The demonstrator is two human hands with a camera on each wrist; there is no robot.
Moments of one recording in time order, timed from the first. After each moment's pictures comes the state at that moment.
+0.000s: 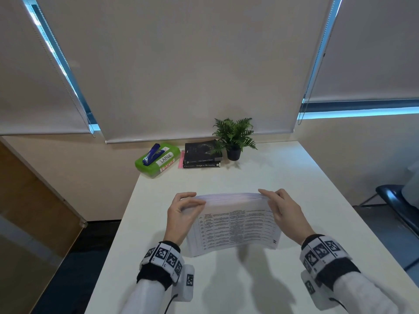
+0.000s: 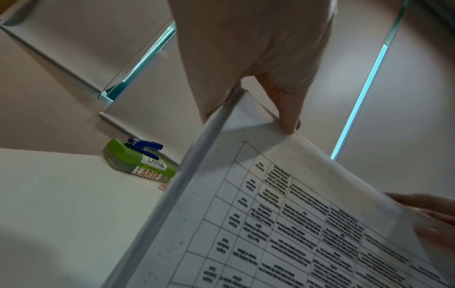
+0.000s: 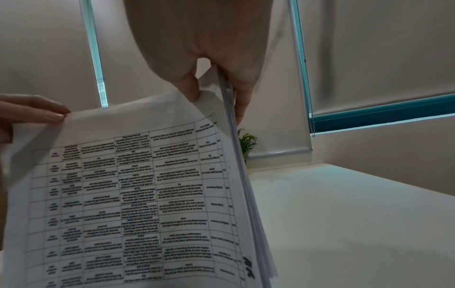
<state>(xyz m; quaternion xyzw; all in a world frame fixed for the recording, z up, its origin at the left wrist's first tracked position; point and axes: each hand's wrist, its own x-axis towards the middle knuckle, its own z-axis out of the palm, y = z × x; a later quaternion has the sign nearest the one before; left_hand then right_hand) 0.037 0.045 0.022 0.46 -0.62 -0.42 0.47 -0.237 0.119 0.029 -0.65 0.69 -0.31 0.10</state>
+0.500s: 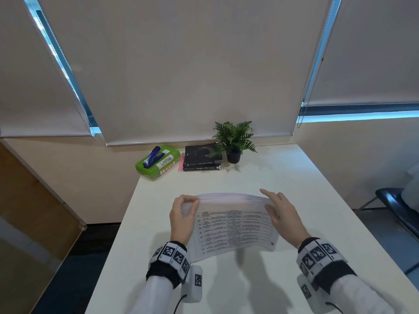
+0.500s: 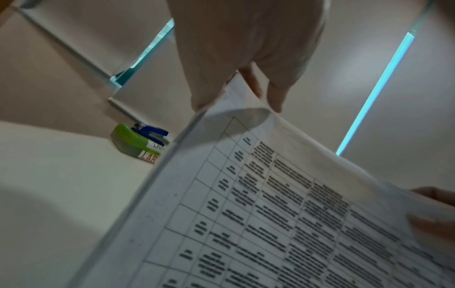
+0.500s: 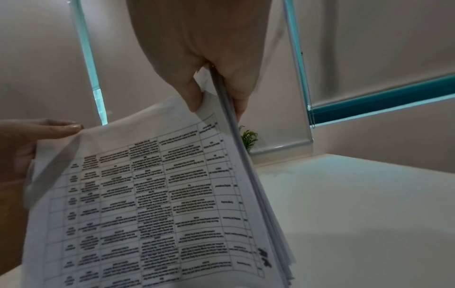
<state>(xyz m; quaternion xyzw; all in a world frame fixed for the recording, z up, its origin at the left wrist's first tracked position) 0.026 0.044 0.015 0.51 -0.57 -0.40 0.51 -0.232 0.116 0.026 -0.63 0.70 -0.32 0.14</state>
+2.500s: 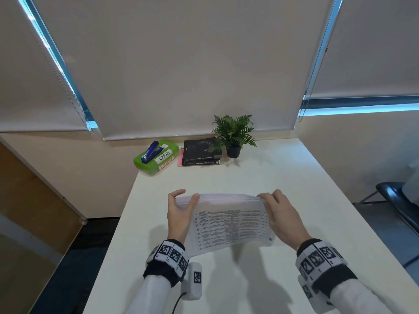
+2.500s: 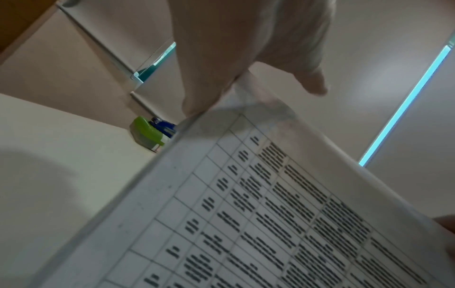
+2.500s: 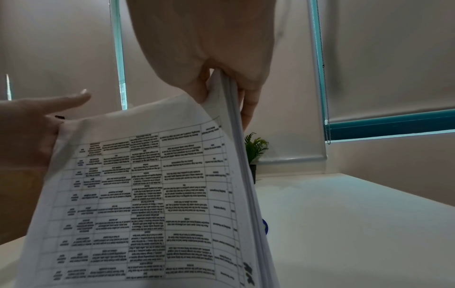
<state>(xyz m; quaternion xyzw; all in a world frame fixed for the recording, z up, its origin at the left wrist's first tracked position) 0.025 0.042 0.012 0.53 -0.48 -0.46 0.52 -0.221 0.121 0.032 -0.66 0.72 -0.20 0.06</state>
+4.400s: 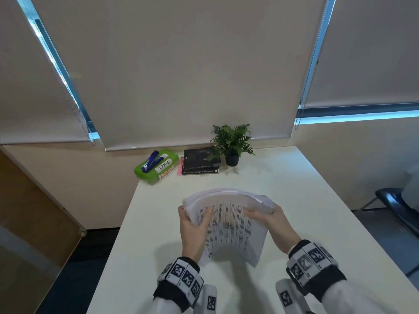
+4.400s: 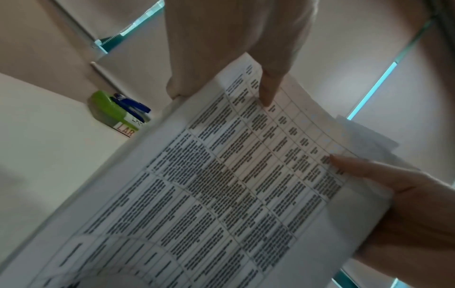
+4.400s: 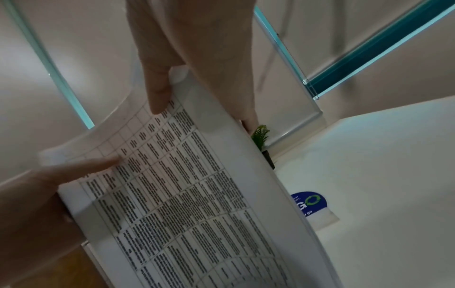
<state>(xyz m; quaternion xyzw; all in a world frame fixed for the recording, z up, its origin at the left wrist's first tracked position) -0.008 0.085 0.039 0.48 -0.47 -0.48 0.56 -0.196 0.120 0.054 -0.39 0.53 -0.57 0.49</state>
